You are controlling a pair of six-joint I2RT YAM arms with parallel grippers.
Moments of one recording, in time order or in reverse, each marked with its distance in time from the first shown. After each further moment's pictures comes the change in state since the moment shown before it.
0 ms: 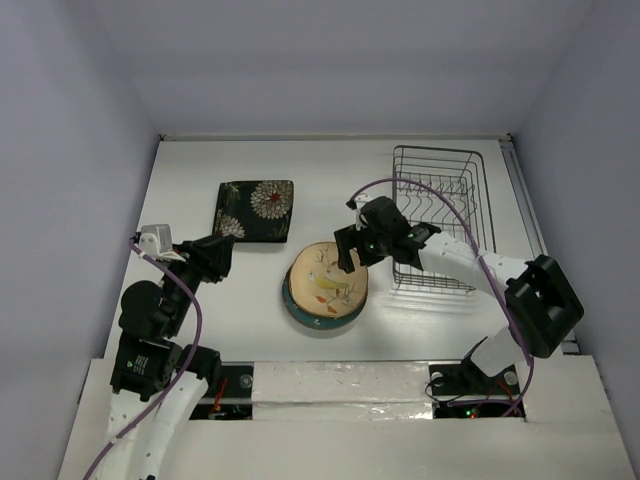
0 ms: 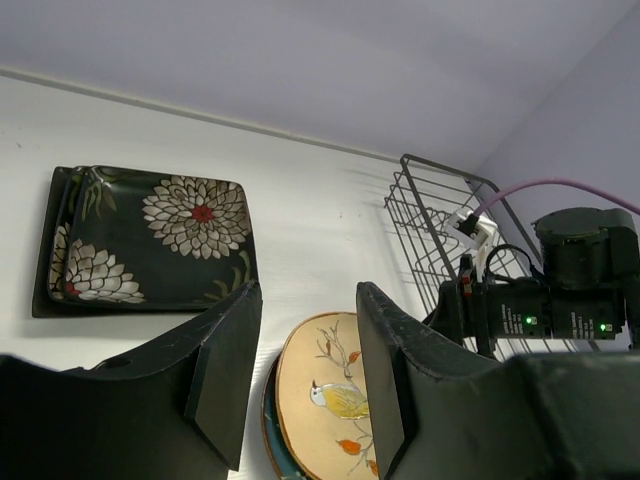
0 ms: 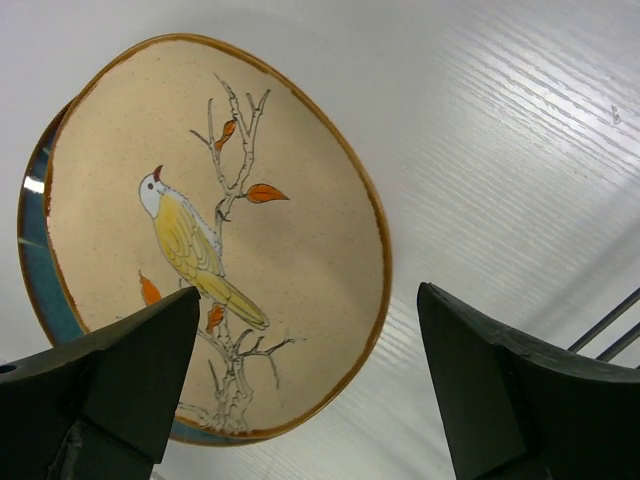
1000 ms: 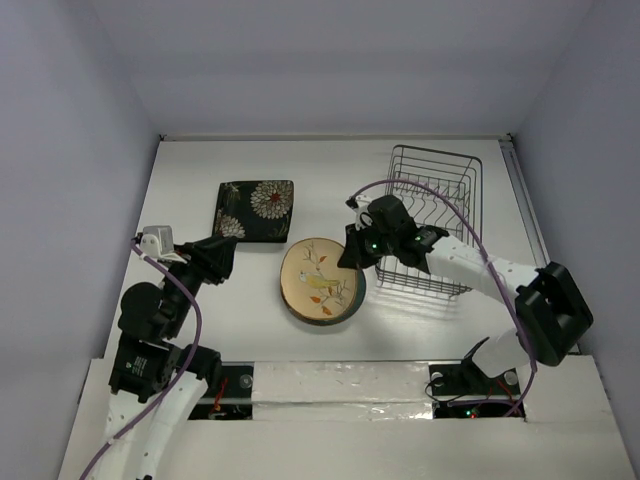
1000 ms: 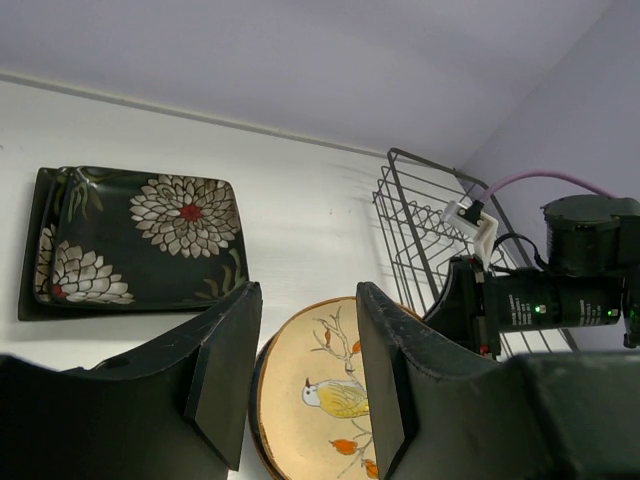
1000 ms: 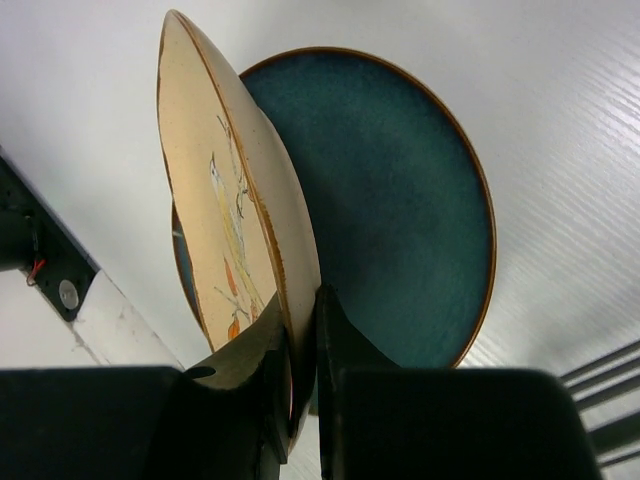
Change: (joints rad) left arm -0.029 -0.009 0.000 0.001 -0.001 0.001; right arm -0.002 -0.072 -0.039 0.078 -0.240 0.091
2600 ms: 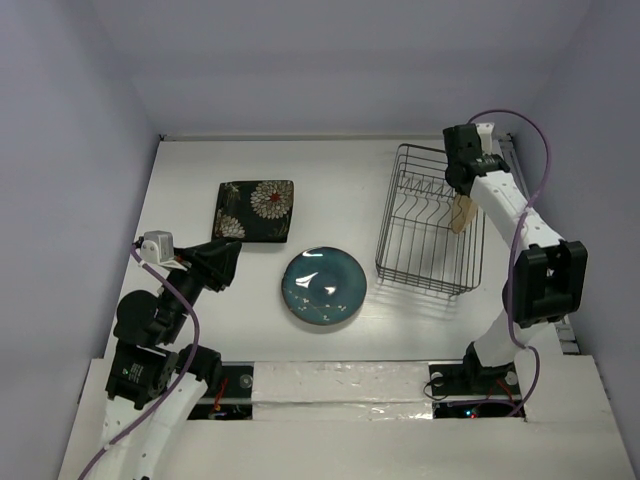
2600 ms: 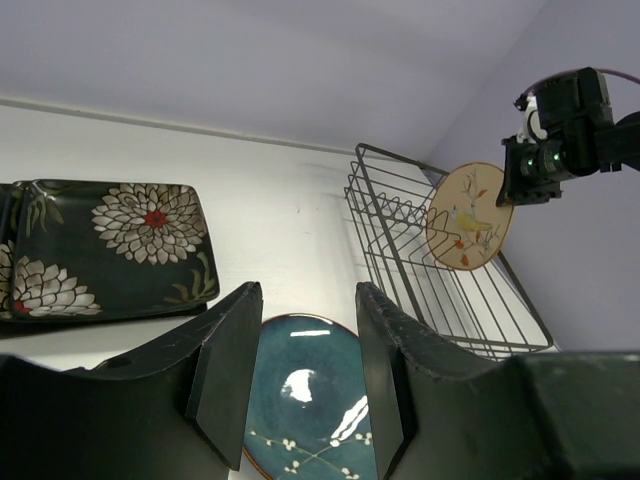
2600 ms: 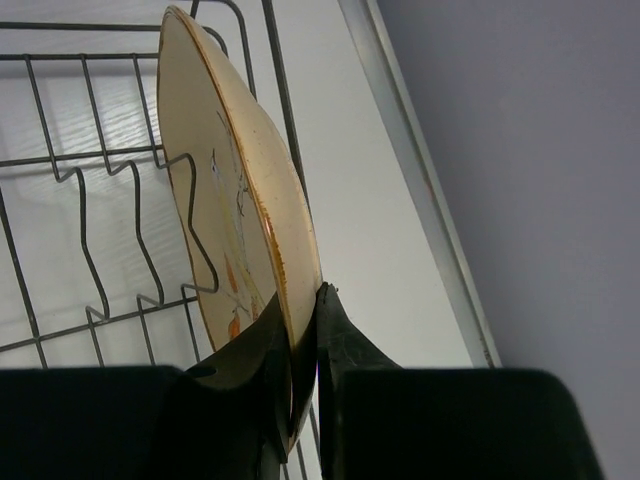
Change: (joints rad) left arm -0.037 -0.039 0.000 0.002 0.049 0.001; right arm -0.536 0.207 0.513 -0.486 1.062 -0.193
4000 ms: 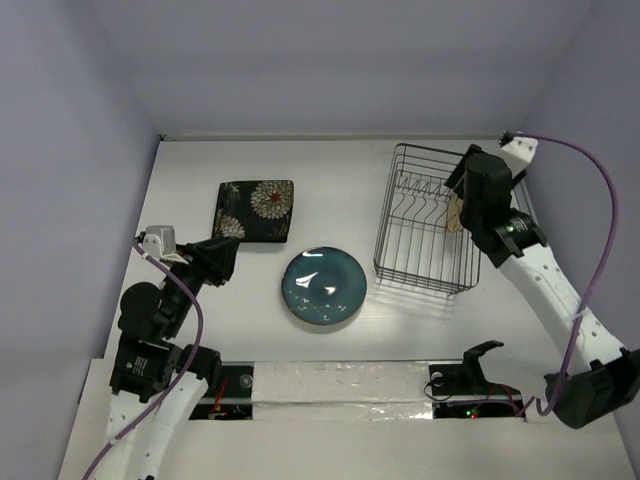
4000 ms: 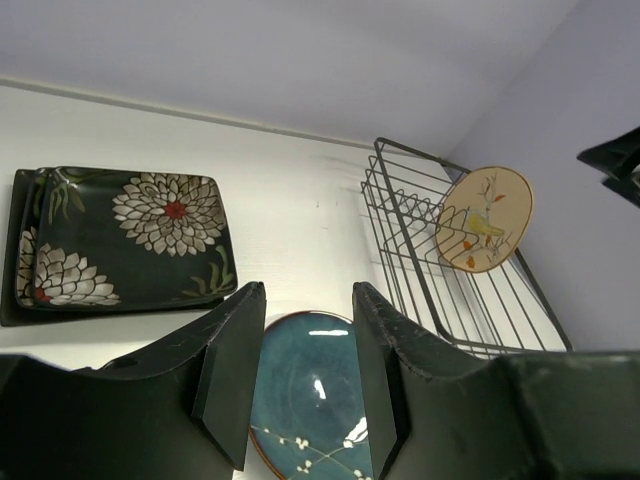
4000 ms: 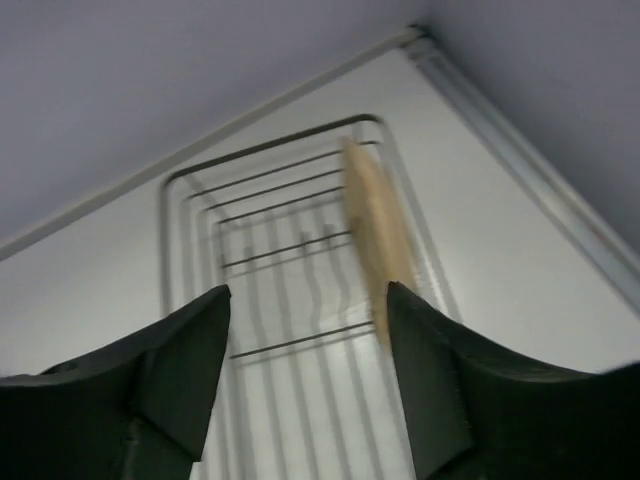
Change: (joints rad) left arm 0.059 0.043 0.000 0.000 0.019 0.000; right arm 0.262 -0.501 -0.272 0.340 -0.050 0.287
